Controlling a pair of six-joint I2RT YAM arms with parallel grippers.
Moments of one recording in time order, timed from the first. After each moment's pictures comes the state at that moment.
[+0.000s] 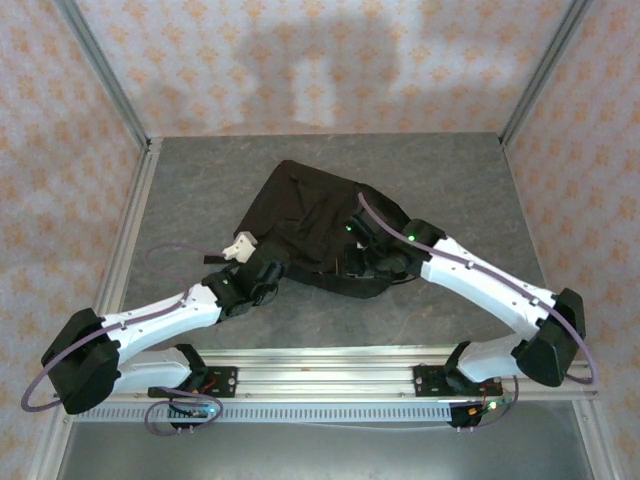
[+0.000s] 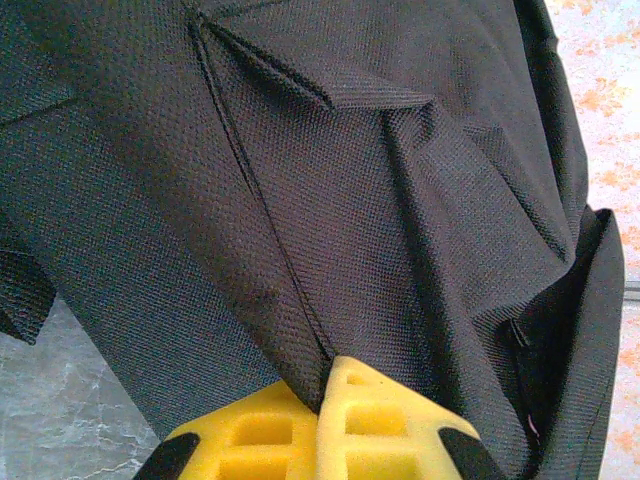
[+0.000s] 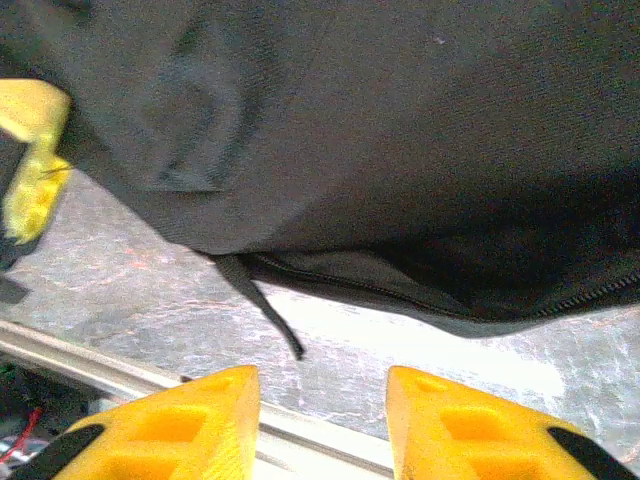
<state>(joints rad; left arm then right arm) -0.77 1.17 0.62 -0.18 -0.46 -1.51 0.85 1.33 1.22 -0.96 -0.05 0.77</state>
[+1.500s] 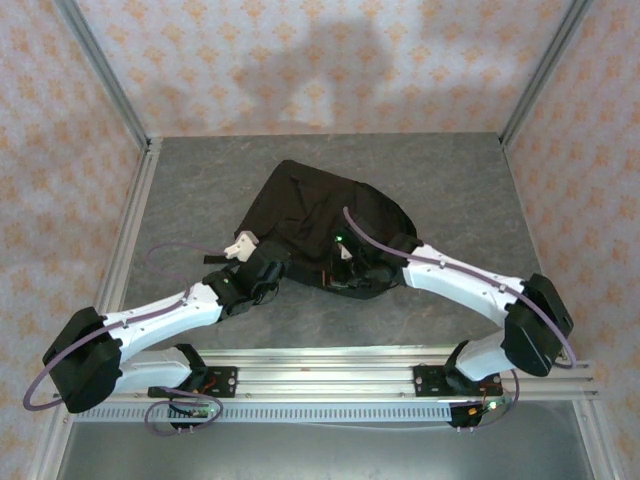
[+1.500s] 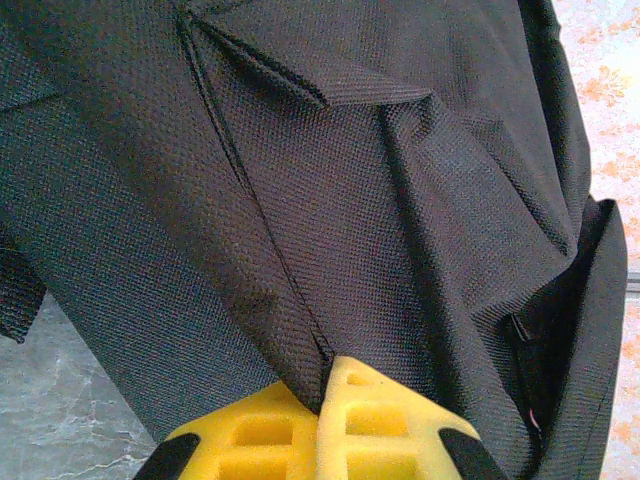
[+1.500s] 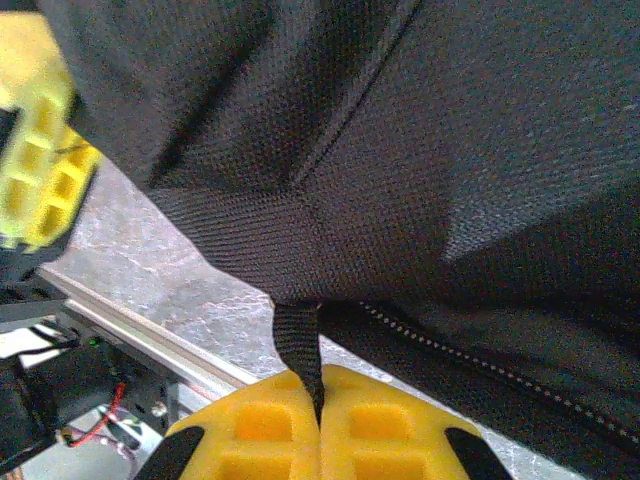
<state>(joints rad) -0.77 1.18 0.63 -0.17 -0.44 -1.50 0.84 1.40 1.03 -0.63 -0.26 0.86</state>
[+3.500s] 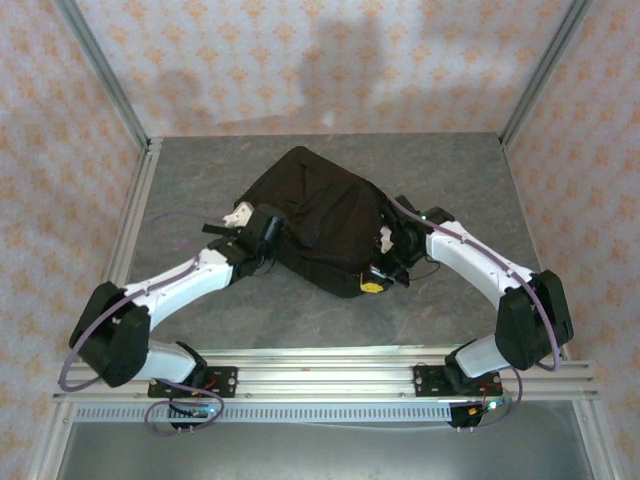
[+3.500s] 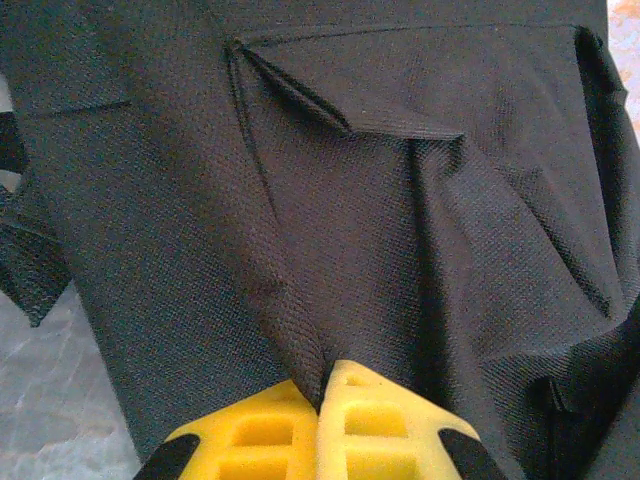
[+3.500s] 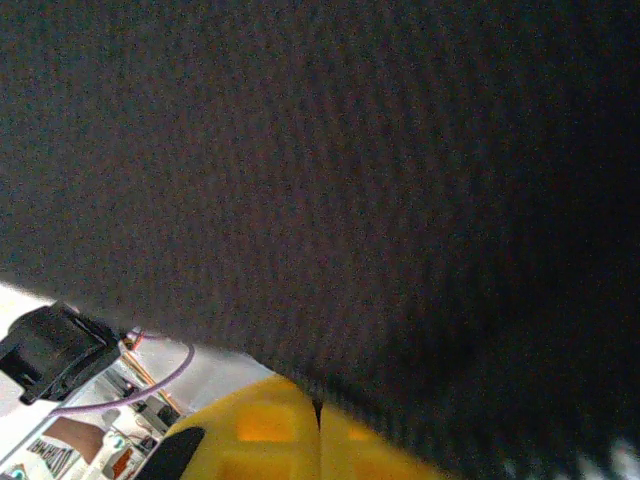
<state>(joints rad) -0.55 1.41 0.89 -0.28 -0.34 -1.25 0.49 1.45 1.07 -1.05 -0.62 0.72</state>
